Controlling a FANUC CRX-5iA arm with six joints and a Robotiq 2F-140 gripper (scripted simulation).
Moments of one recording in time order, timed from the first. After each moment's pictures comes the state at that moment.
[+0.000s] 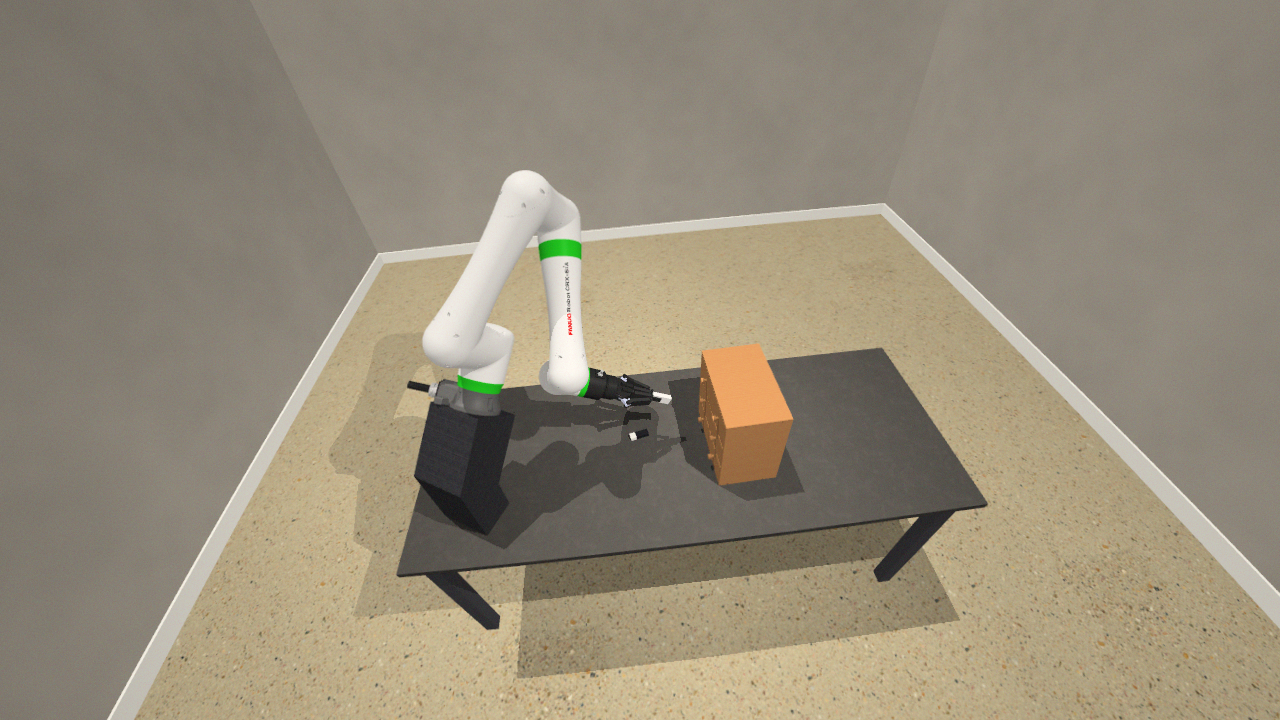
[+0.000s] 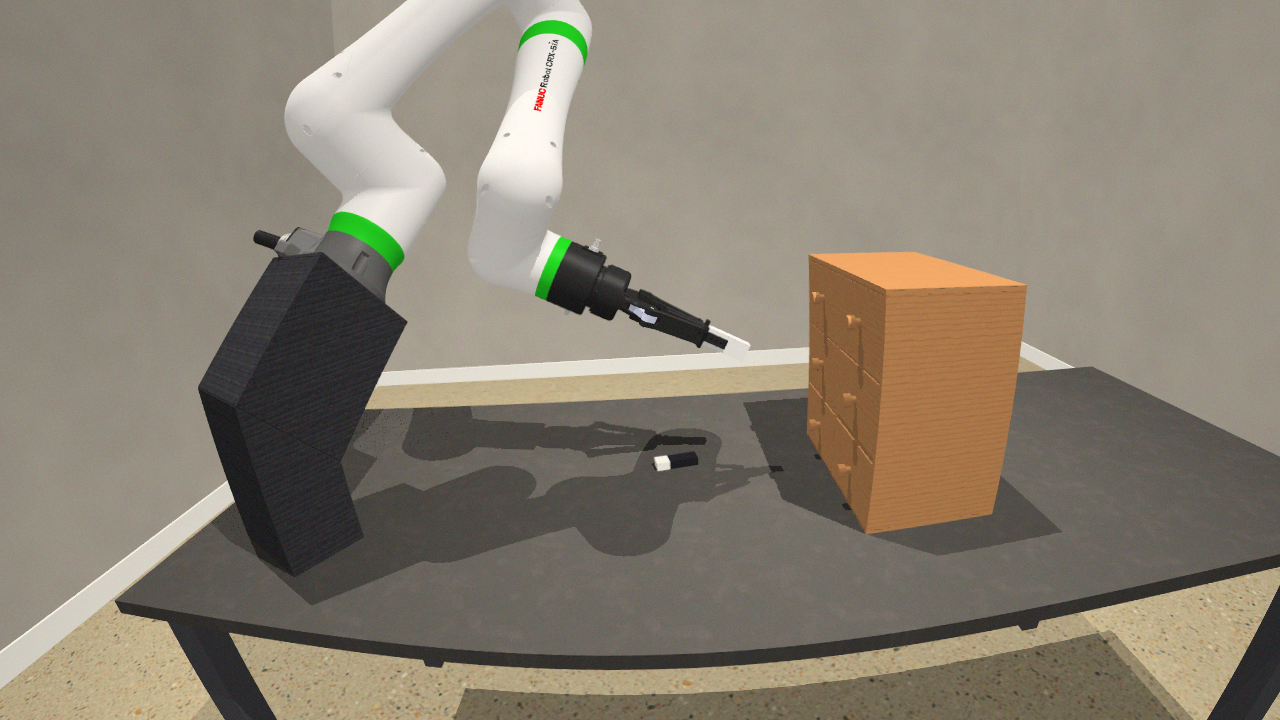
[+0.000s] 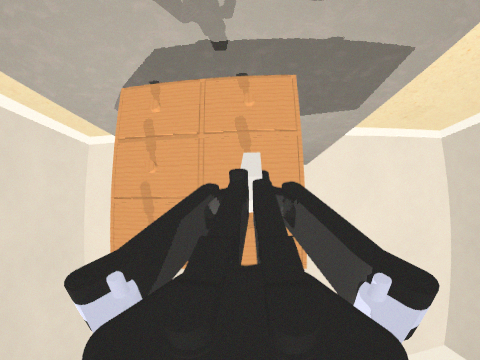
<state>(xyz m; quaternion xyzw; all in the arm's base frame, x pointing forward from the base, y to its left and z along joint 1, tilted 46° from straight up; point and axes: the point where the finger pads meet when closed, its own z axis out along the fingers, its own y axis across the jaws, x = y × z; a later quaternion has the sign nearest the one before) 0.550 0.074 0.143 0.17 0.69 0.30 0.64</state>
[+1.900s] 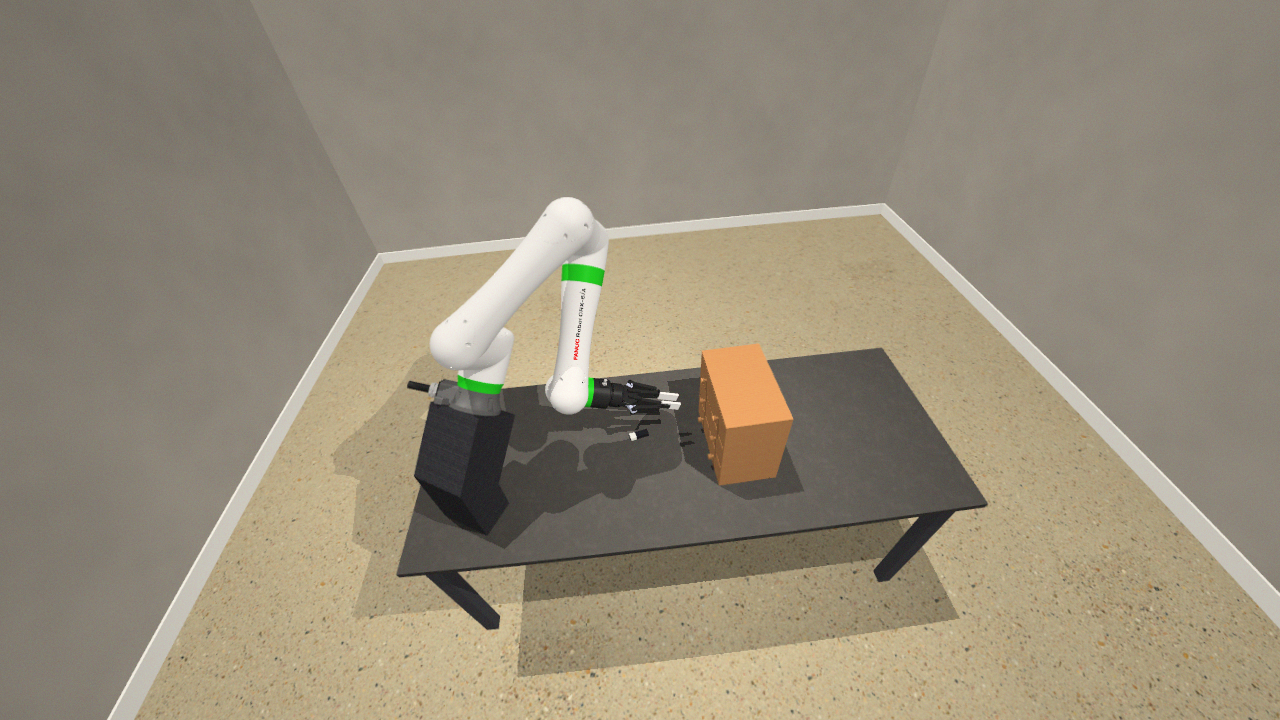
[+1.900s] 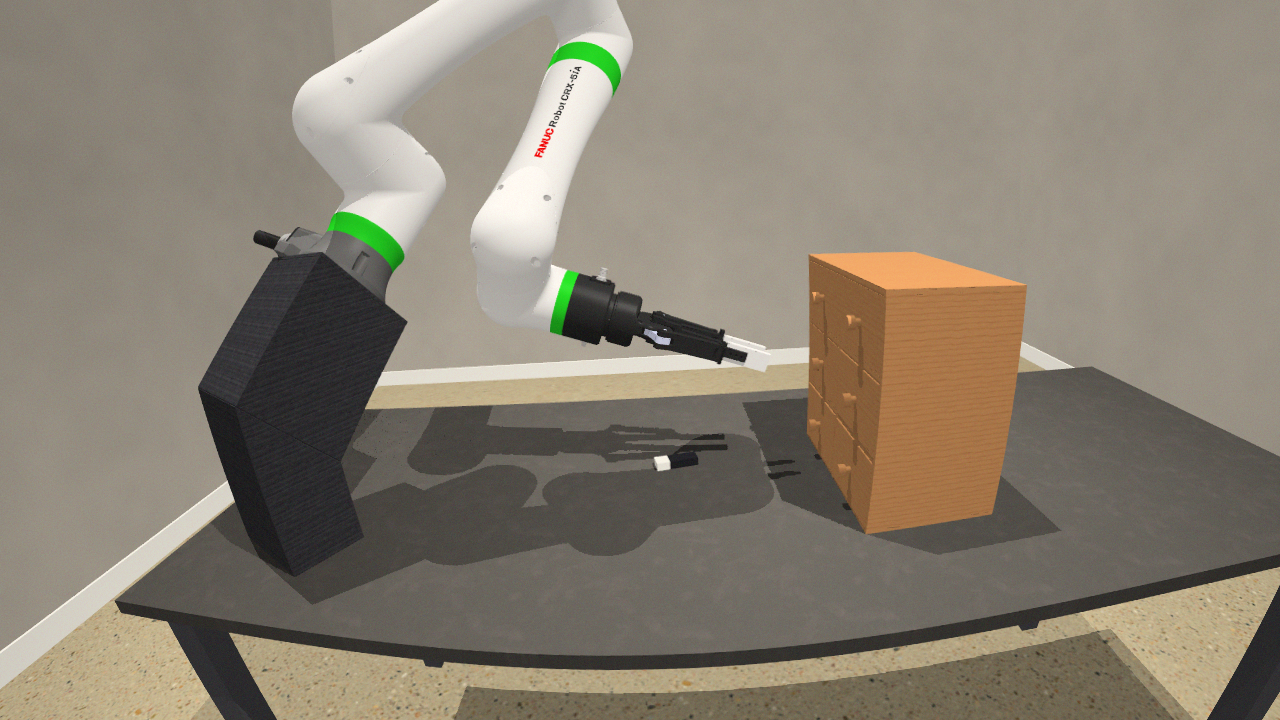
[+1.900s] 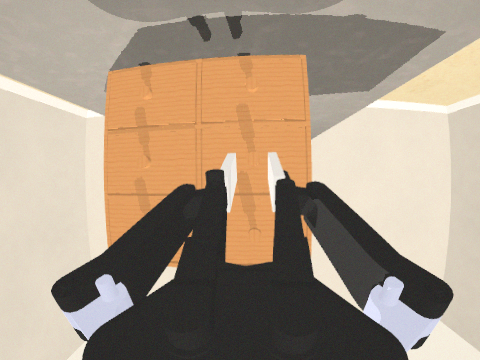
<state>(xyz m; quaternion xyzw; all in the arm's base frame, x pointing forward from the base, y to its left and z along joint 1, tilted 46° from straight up) 0.581 0.077 0.140 0.19 0.64 0.28 0.69</state>
